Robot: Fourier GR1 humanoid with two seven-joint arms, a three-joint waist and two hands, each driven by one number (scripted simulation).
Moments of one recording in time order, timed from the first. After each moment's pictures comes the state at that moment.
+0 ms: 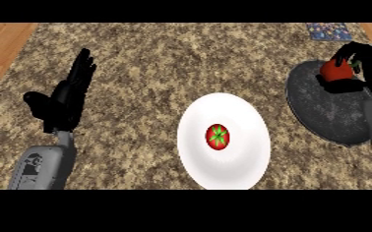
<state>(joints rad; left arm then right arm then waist) -0.25 0.19 0.03 -1.48 0.02 0.09 0.08 -0.61 -0.42 -0.45 -0.83 0.85 -0.10 -0.42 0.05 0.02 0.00</state>
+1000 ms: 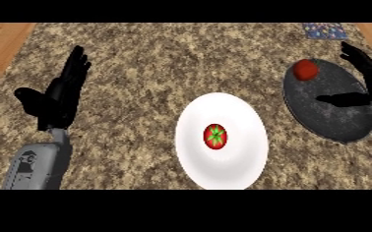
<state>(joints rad) -0.26 0.20 0.07 -1.46 0.03 0.08 0.08 -0.73 -0.54 -0.64 -0.30 0.64 0.12 -0.75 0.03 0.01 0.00</state>
